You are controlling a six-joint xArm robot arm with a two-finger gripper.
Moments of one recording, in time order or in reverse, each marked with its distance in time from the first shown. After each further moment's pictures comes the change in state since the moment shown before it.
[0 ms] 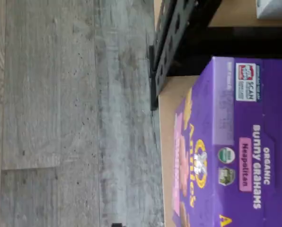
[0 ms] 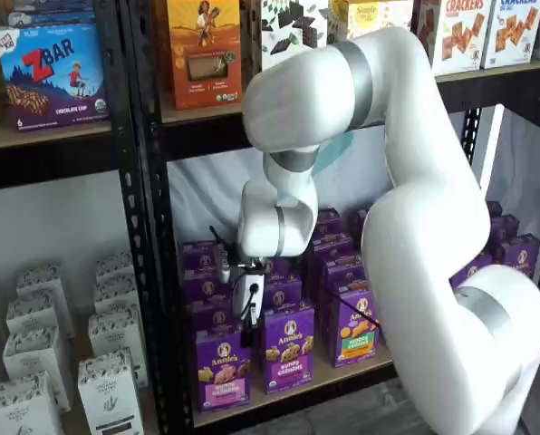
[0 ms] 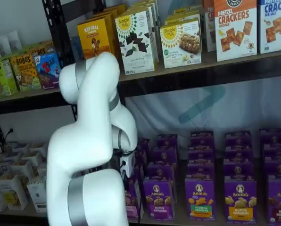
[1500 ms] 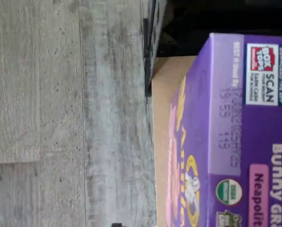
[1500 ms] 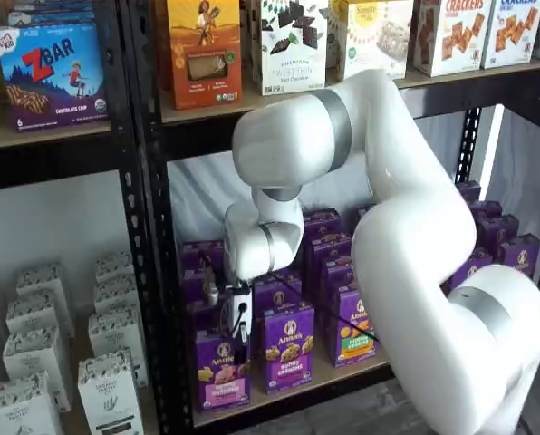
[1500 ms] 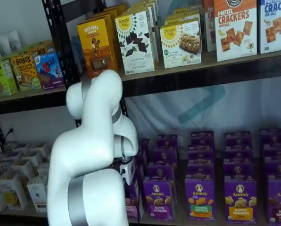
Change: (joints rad) arm 0.015 0.213 -0.227 -0.222 0.043 0.220
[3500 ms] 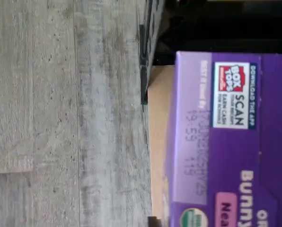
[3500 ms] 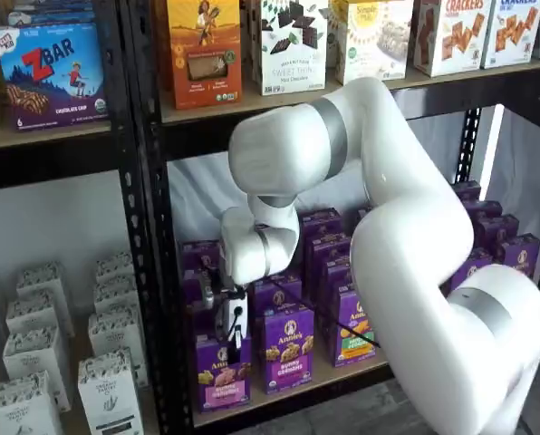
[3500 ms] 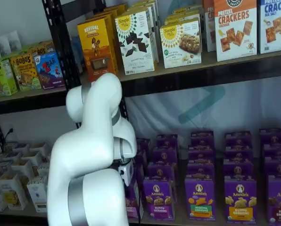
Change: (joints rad) arm 0.016 0.031 -0.035 0.004 -0.007 0.013
